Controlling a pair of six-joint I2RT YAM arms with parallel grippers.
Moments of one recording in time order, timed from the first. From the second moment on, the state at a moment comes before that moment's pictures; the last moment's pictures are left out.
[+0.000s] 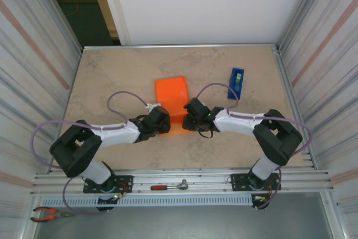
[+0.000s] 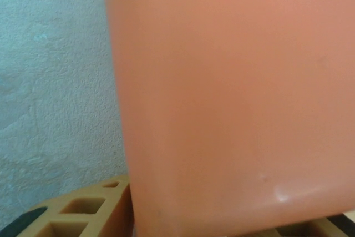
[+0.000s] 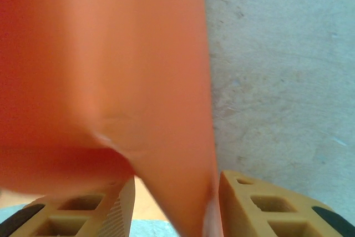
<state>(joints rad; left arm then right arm) -0.81 1.51 0.65 -0.10 -0.24 -0.76 0.84 1.63 0.88 -0.33 0.06 0.86</state>
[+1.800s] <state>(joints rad) -0.85 1.53 0.69 -0.14 -0.28 -0.76 0.85 1.75 1.01 -0.45 0.17 0.94</state>
